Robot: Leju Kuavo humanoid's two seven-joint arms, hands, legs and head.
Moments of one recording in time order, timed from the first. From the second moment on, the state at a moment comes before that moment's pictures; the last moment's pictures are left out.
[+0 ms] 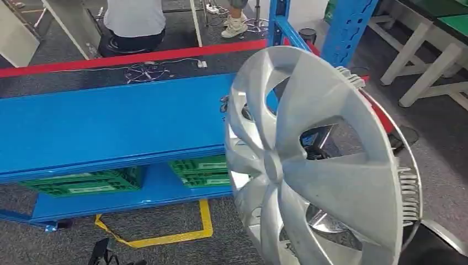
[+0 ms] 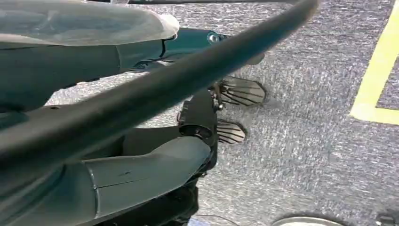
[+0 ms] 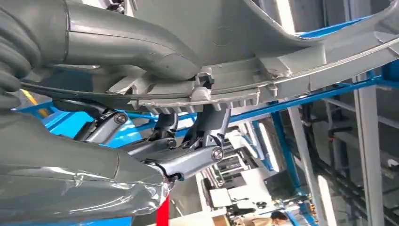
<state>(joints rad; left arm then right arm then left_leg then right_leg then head) -0.20 0.11 -1.00 -0.21 1.42 0.01 -0.19 -0.81 0.13 0.70 -0.77 -0.74 0.71 -0.50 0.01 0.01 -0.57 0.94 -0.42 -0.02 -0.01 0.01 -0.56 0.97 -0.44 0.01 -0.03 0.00</state>
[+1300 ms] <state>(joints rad) -0.20 0.11 -1.00 -0.20 1.42 0.01 -0.19 -0.81 0.13 0.70 -0.76 -0.72 0.71 -0.51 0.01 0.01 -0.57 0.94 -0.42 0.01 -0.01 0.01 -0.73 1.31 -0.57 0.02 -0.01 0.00</state>
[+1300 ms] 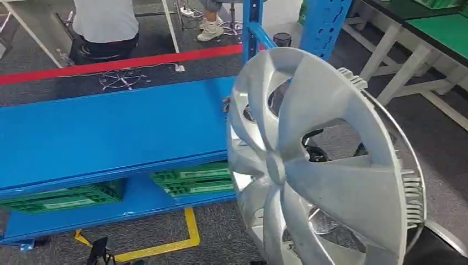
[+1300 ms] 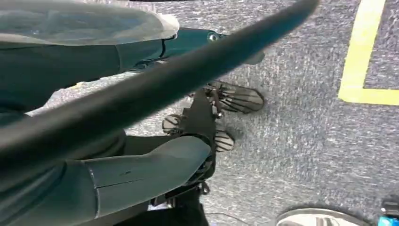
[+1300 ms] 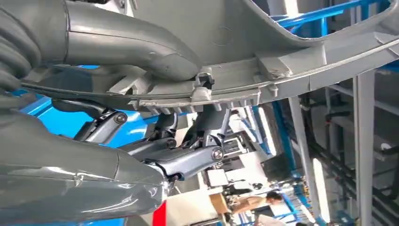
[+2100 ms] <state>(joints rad) -0.20 0.10 -1.00 -0.20 1.41 0.01 -0.19 -0.82 0.15 0.70 -0.73 -0.69 0.61 -0.52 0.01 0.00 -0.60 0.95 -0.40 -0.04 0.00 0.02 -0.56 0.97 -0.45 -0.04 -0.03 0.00</state>
